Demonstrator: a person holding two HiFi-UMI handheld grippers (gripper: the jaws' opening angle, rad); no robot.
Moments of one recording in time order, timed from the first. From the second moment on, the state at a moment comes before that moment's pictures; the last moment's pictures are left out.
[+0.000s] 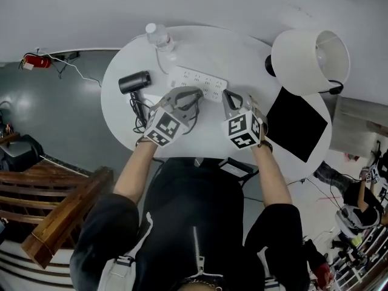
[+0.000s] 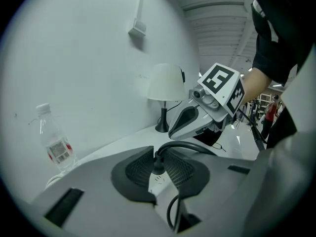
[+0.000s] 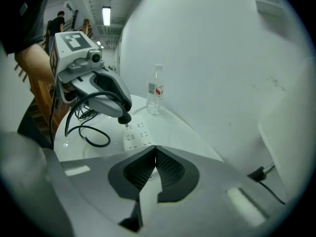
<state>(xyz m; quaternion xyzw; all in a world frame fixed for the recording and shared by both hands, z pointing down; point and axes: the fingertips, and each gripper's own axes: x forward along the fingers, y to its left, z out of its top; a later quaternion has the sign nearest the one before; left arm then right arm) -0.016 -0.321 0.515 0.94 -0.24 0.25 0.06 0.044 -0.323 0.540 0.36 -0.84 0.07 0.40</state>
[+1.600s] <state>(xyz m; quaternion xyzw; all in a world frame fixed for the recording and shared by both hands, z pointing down) -0.019 -0.273 0.442 0.95 -0.23 0.22 0.01 0.063 -0.266 0.417 0.46 -0.84 0.04 0.29</state>
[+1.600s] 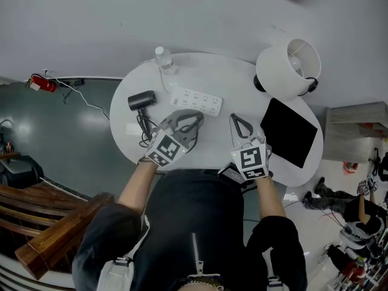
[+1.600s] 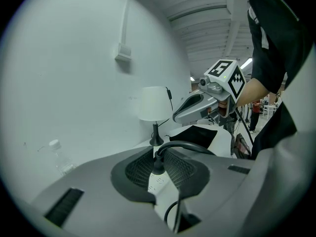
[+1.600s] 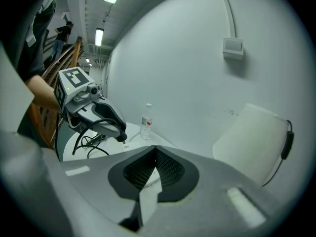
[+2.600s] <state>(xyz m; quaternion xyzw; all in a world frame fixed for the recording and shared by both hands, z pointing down) -0.012 -0.274 0.452 0.95 -0.23 0.23 0.01 0.067 -0.264 0.423 0.45 -0.84 0.04 0.29</state>
